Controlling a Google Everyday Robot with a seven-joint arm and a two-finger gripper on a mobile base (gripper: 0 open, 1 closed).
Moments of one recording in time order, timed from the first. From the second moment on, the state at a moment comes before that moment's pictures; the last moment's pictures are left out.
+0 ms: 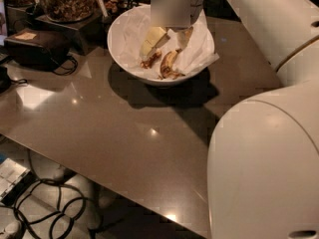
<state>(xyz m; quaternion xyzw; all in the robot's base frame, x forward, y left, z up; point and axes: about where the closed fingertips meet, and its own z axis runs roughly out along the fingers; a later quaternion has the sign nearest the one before) 0.667 -0.032 0.918 -0.33 0.93 0.12 0.12</state>
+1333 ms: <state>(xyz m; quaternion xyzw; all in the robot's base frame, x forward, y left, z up) 0.685 -0.053 0.910 -0.28 0.95 0.11 0.11</state>
